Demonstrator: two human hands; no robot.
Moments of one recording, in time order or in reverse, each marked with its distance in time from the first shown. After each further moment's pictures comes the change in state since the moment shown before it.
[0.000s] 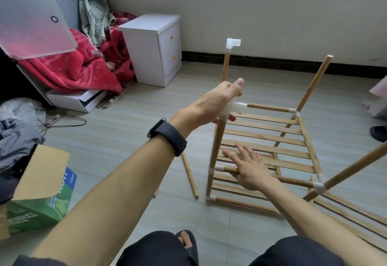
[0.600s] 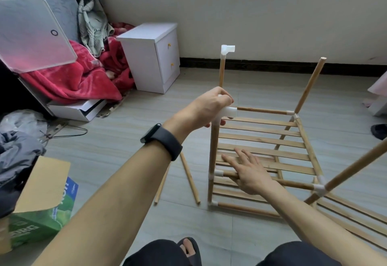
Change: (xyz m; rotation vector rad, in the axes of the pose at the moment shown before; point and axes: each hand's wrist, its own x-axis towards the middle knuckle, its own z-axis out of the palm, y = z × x) left_hand -0.001 0.010 -0.003 0.118 0.049 -0.064; right_hand 0.011 0.008 0.015 -0.008 0.036 -0.014
